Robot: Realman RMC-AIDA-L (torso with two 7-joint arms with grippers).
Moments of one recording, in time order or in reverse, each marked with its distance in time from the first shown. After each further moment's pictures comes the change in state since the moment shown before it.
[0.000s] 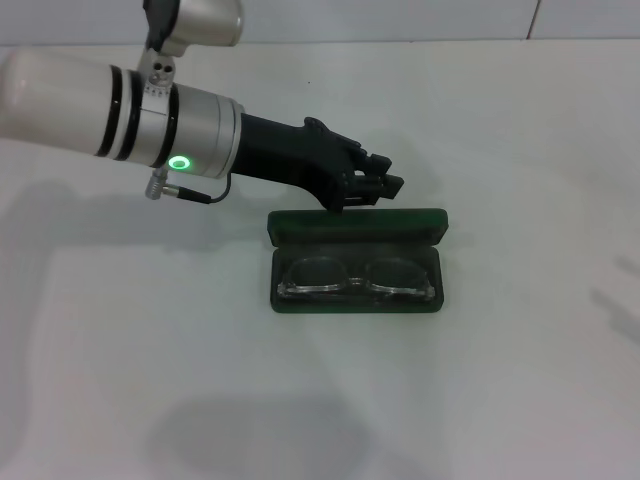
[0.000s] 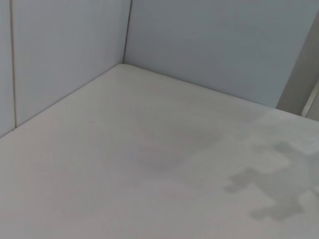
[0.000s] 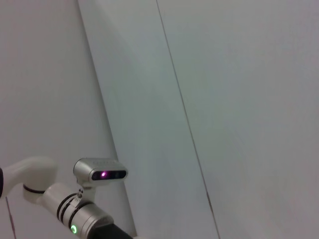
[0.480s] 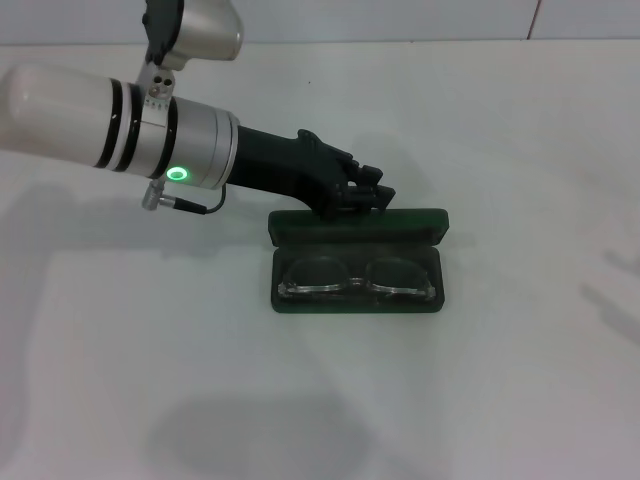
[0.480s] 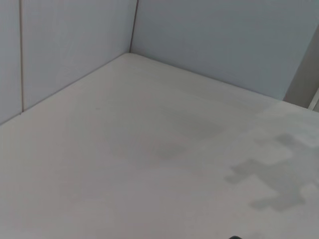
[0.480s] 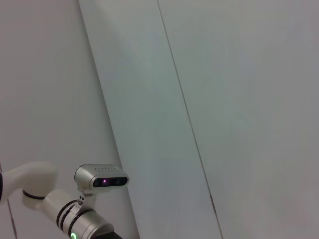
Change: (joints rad) left arm 0.005 0.002 0.002 -0.028 0.011 -0.020 0.003; right arm 0.026 0.000 -0.001 0.057 -0.024 0.019 -0.037
